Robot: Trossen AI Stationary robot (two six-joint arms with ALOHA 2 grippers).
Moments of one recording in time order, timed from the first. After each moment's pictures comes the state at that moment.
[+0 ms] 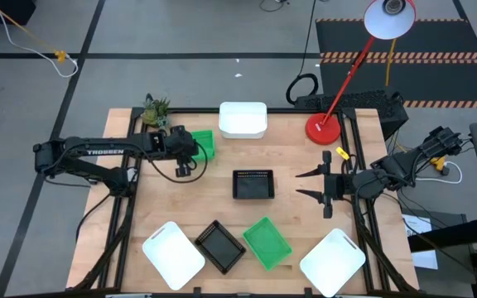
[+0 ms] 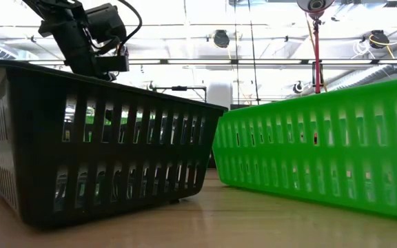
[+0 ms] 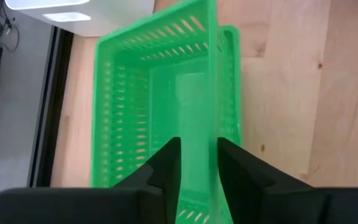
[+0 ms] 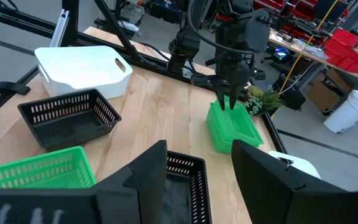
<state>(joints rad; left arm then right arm) 0.30 1.21 0.73 -0.54 -0.24 0.31 0.49 0.84 0.85 -0.39 0.55 -0.12</state>
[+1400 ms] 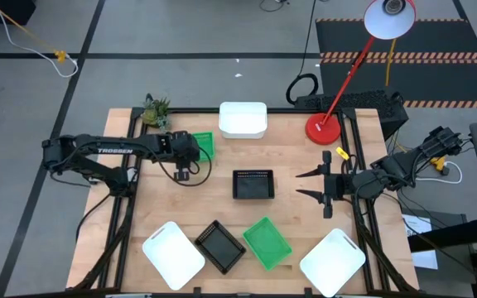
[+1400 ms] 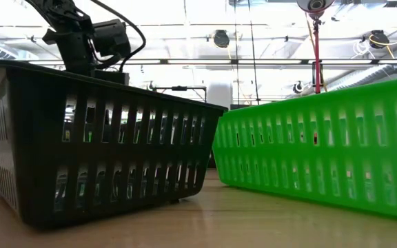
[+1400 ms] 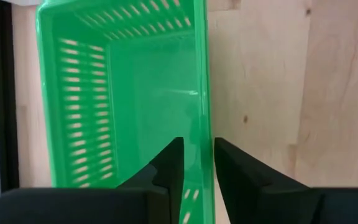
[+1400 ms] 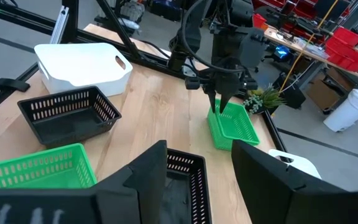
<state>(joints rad) 0.30 1.31 0.73 -0.60 -0.21 0.35 0.49 0.84 0.85 -0.40 0.55 -0.12</state>
